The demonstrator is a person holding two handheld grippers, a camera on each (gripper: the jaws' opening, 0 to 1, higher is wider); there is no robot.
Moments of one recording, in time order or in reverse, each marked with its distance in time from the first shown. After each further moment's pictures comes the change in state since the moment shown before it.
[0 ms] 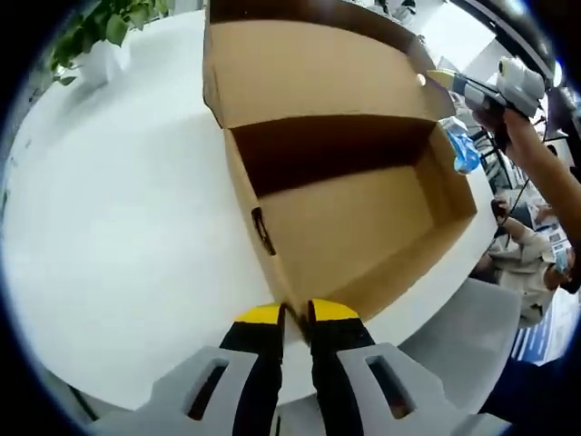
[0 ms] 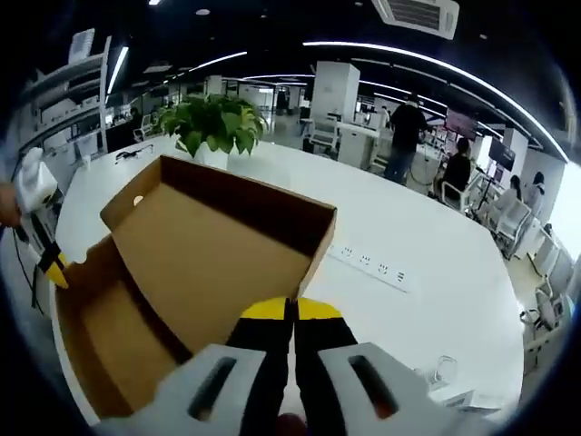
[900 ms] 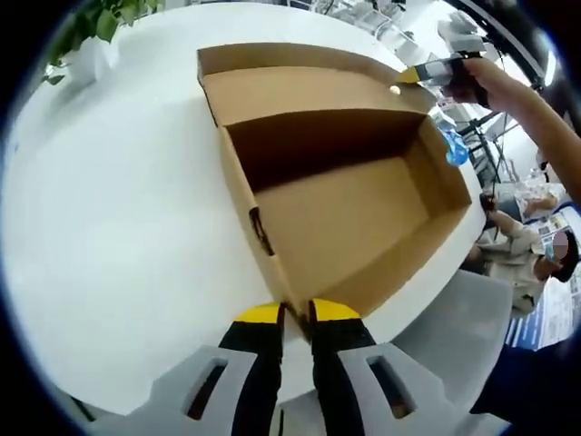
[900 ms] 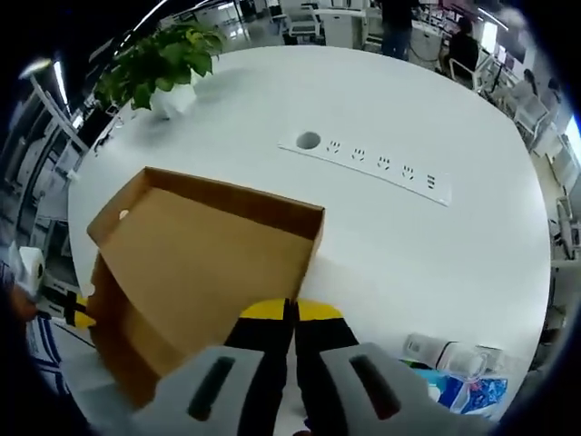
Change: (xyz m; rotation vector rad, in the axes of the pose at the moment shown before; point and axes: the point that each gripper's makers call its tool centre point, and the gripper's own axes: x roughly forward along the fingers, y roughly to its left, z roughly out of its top) left arm -0.002 0.003 0.000 0.017 0.025 -0.064; right arm 0.041 -0.005 -0.037 0.297 0.565 0.101
